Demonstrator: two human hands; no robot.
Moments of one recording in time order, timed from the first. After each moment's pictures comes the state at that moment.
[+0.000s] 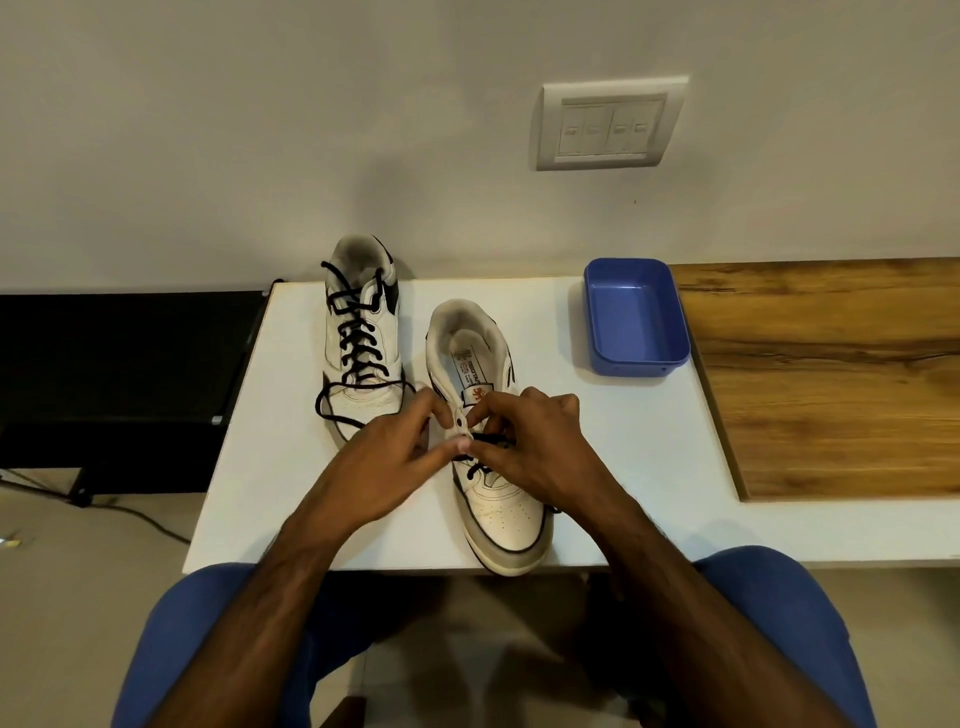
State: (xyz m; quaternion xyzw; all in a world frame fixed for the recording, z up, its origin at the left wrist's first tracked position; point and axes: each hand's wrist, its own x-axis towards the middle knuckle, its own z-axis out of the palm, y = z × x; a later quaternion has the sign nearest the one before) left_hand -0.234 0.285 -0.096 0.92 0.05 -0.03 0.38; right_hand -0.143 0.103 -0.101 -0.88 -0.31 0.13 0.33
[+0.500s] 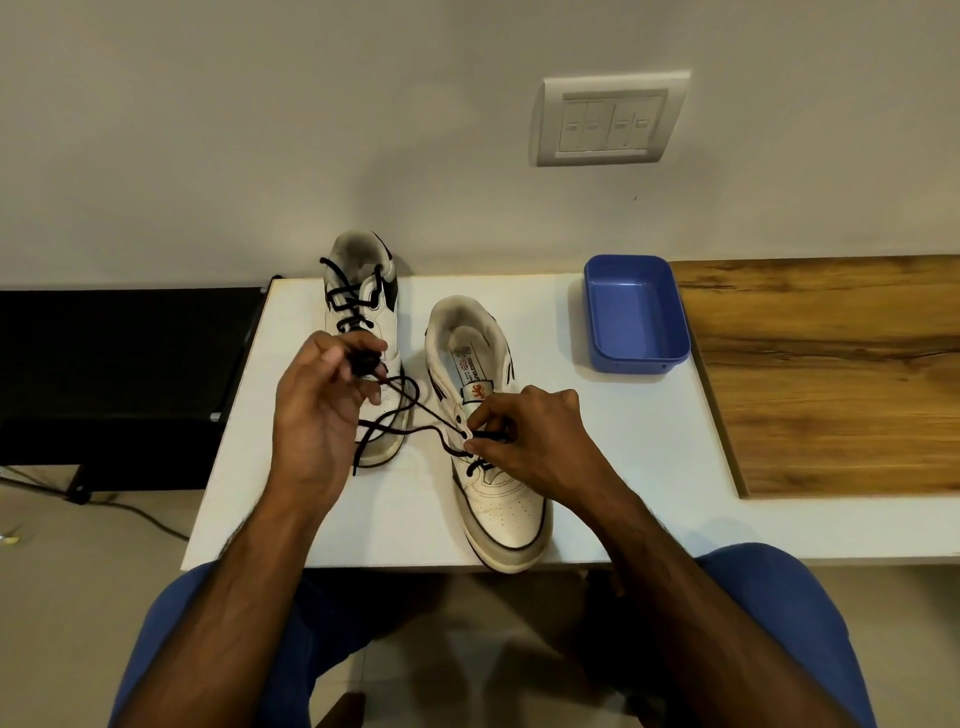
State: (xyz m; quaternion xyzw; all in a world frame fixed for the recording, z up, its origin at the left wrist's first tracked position) left_hand -0.228 0.300 -0.066 0.56 0.11 0.21 0.79; right_hand -0.139 0.100 -0.101 -0.89 -0.31 0.13 0.32
